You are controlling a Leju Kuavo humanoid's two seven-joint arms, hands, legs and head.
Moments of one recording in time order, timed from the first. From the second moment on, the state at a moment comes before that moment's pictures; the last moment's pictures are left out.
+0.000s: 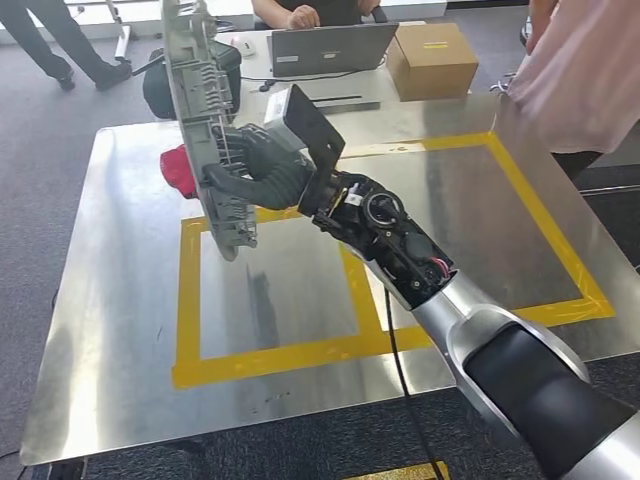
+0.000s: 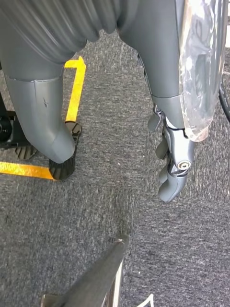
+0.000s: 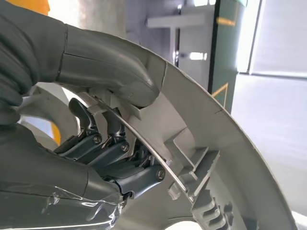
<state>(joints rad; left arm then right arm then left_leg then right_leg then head) -0.30 0.05 1.52 -0.15 -1.27 -0.09 -0.26 -0.90 0.03 0.63 -1.08 -0.30 0.42 -0.13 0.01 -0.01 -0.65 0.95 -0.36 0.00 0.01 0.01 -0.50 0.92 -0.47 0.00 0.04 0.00</state>
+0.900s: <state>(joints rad) -0.30 0.05 1.52 -0.15 -1.26 -0.12 -0.30 -1.03 -0.10 0.56 -0.78 0.02 0.23 -0.19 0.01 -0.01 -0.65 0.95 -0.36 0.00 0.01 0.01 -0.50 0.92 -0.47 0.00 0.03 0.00</state>
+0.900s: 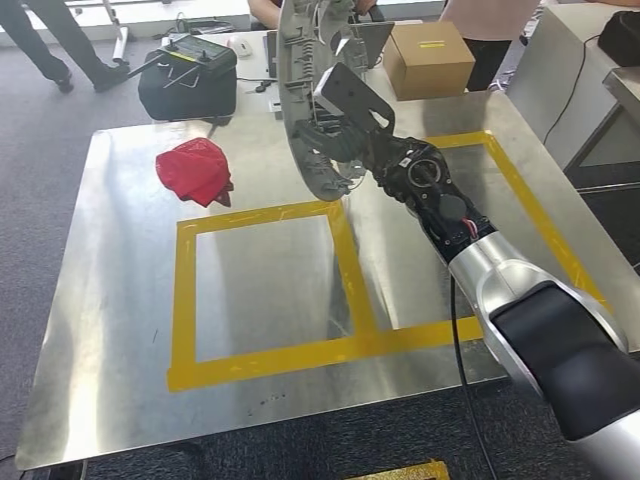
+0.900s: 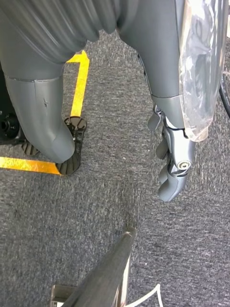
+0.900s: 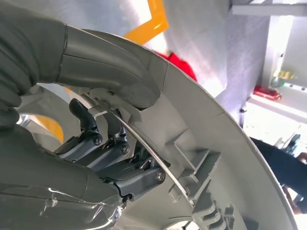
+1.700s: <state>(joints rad) -0.28 0.05 1.52 -0.15 -1.25 -0.12 -0.31 -0.99 -0.29 0.49 -0.73 0.18 0.22 -0.13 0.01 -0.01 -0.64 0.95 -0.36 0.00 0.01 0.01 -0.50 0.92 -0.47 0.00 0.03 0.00</state>
